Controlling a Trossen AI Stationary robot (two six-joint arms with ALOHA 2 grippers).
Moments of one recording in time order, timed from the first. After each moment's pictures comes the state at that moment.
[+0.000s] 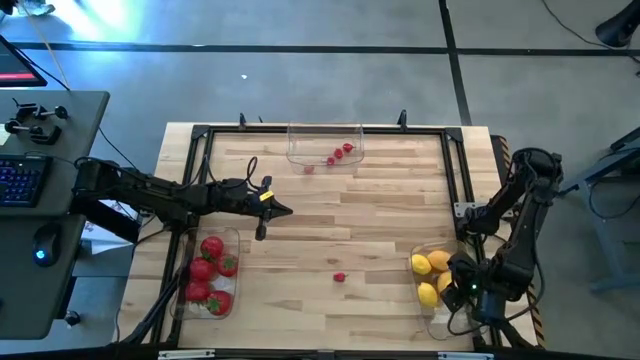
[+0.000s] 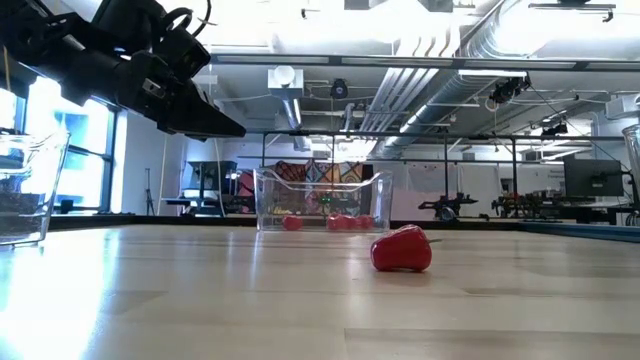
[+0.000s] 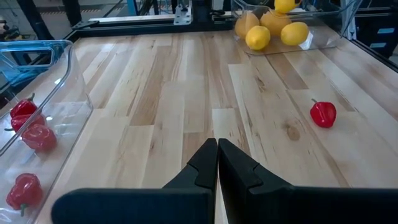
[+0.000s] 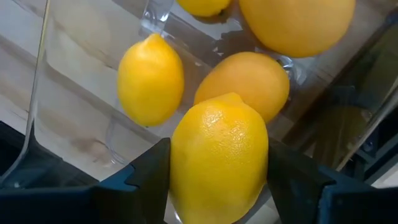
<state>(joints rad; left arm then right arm) 0.06 1.19 0.31 0.53 0.06 0.08 1.20 1.29 0.89 -1.04 0.10 2.20</state>
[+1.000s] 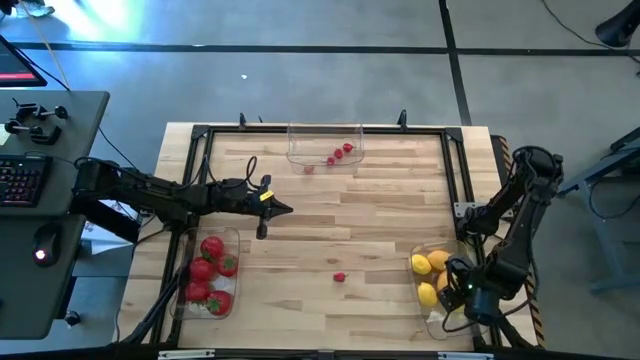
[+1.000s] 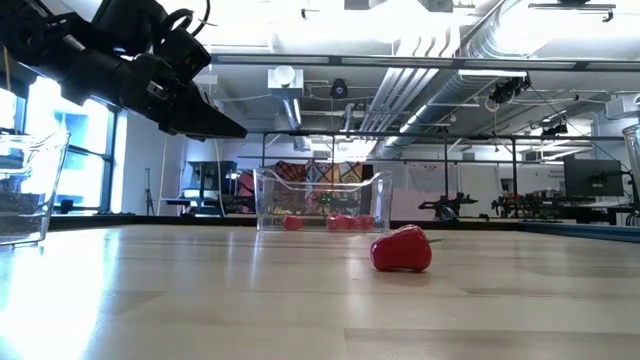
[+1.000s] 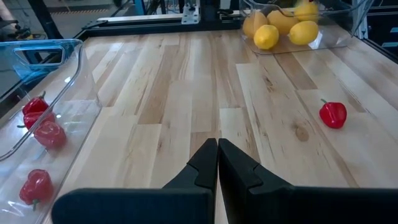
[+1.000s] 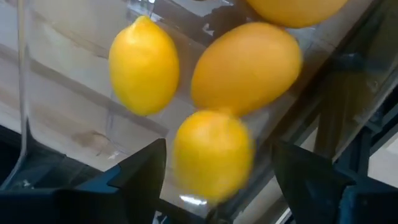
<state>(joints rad) 0.06 1.19 0.31 0.53 0.03 0.08 1.14 1.29 0.90 -1.01 -0.01 2.22</state>
